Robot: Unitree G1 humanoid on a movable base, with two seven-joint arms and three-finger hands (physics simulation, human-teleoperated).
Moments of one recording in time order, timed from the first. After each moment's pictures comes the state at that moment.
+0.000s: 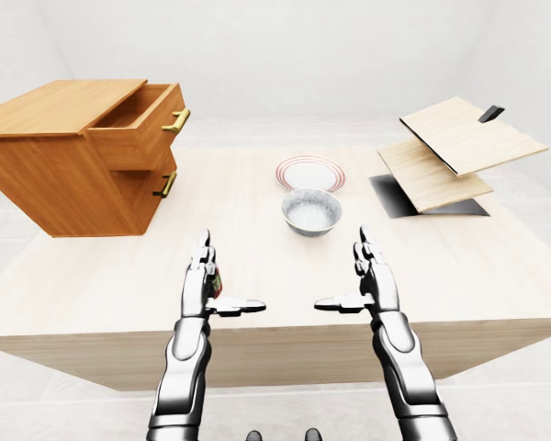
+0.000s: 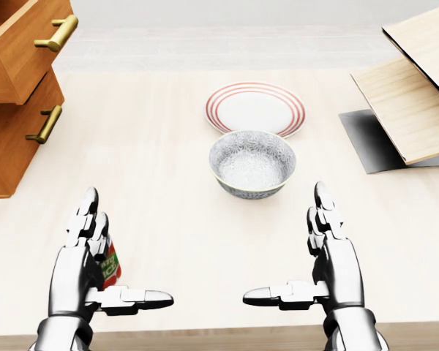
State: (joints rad) left arm -0.01 0.01 0.02 0.01 -0.01 0.00 -0.01; right arm 0.00 -0.01 -0.01 0.01 0.01 0.00 0.01
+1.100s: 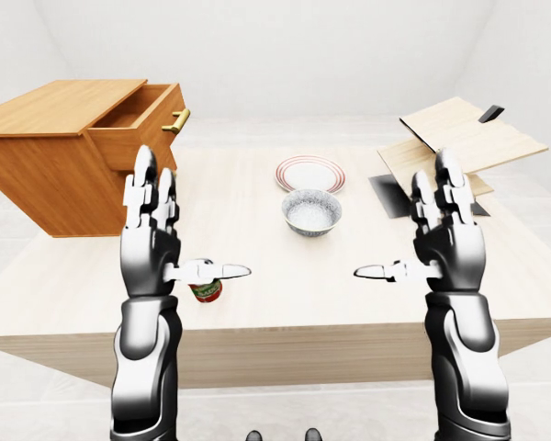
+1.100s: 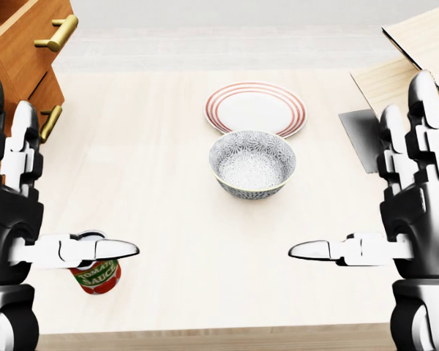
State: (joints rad) left arm -0.07 0.04 0.09 -0.52 -0.07 0.09 -0.01; right arm -0.04 -0.07 -0.16 -0.51 0.09 0.09 0.07
